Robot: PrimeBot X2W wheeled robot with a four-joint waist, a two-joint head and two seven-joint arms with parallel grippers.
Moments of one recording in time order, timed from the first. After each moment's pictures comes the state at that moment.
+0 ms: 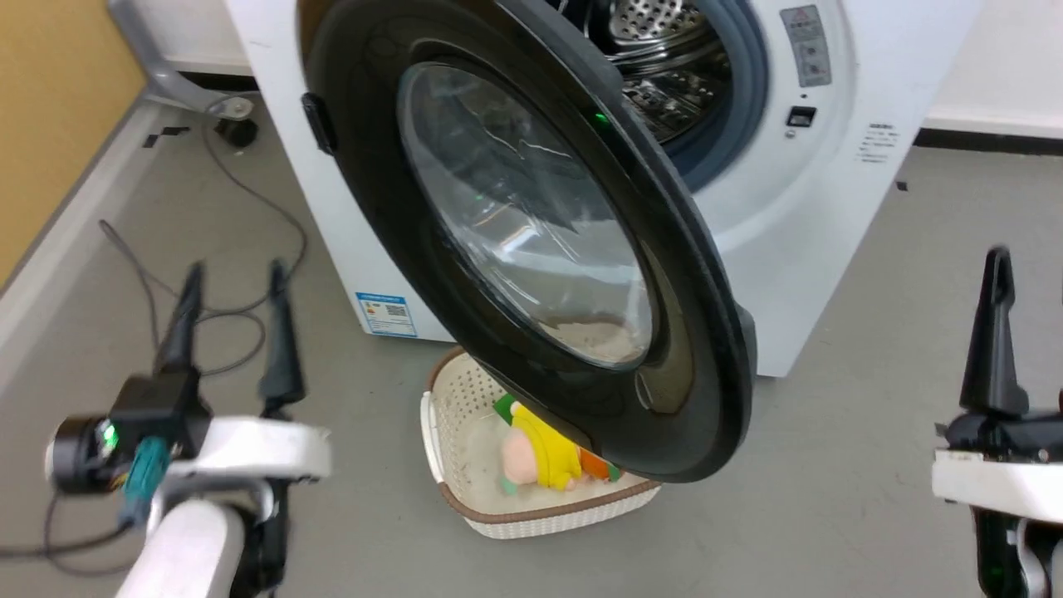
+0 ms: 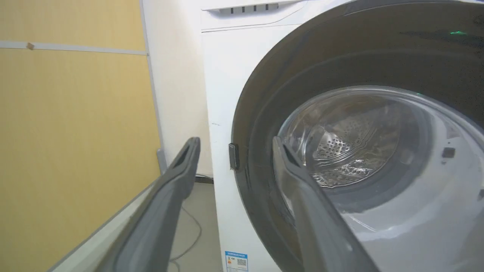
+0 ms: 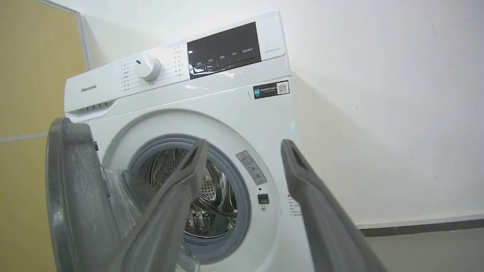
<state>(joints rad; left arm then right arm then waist) -0.27 0.37 -0.27 0.04 -0.39 0.30 -0.26 -0.12 -0.05 -0.17 -0.16 0.27 0.13 -0.26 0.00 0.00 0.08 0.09</state>
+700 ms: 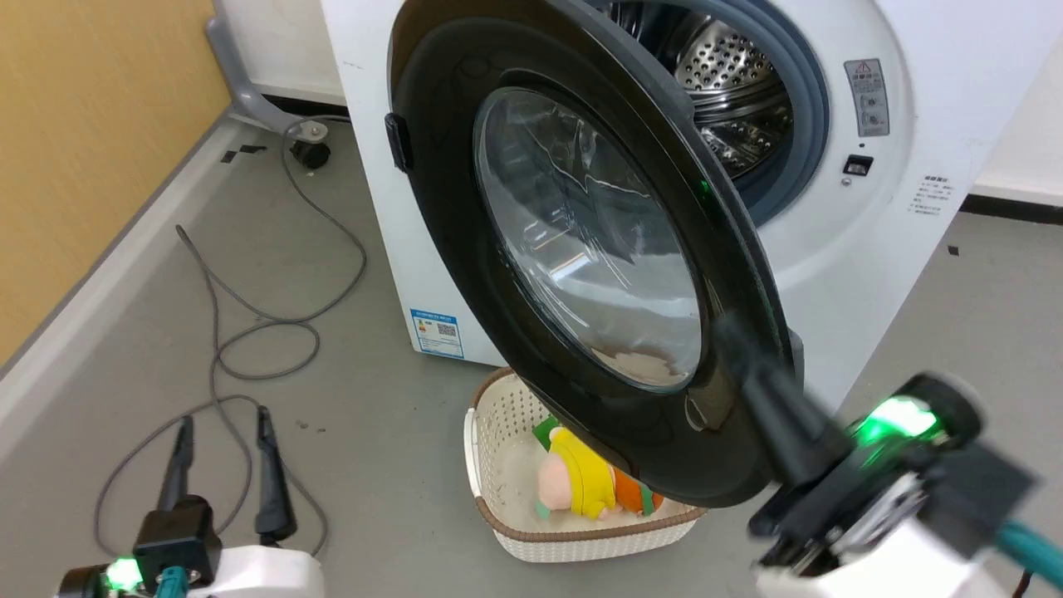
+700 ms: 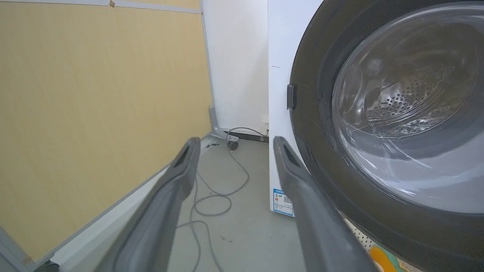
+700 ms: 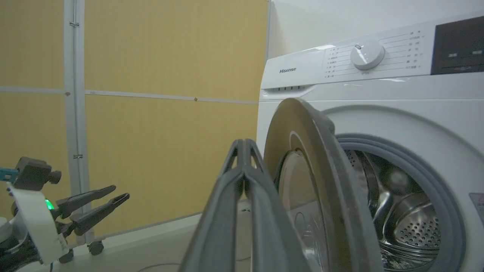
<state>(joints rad) 0.03 0.28 -0.14 0.02 -0.23 0.33 -0.26 -0.16 -0.27 0.38 -0.28 0.36 0.13 -0.26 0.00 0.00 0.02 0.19</state>
